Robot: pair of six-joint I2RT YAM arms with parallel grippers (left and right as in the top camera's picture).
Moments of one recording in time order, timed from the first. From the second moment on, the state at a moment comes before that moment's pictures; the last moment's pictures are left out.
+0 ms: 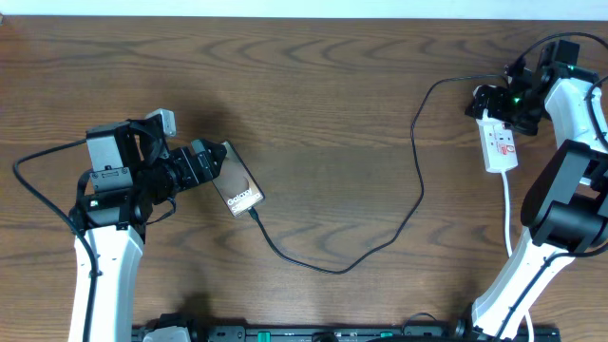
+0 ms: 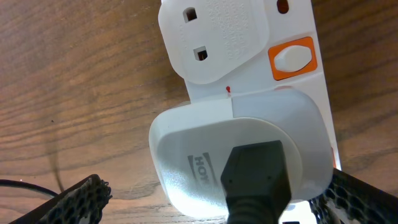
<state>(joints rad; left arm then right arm) 0.16 1.16 0.88 -0.60 0.57 -0.30 -0.32 2.21 1.77 -0.90 -0.27 -0.03</state>
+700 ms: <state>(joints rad) 0.16 1.16 0.88 -0.60 0.57 -0.30 -0.32 2.21 1.77 -0.90 -0.29 -0.03</state>
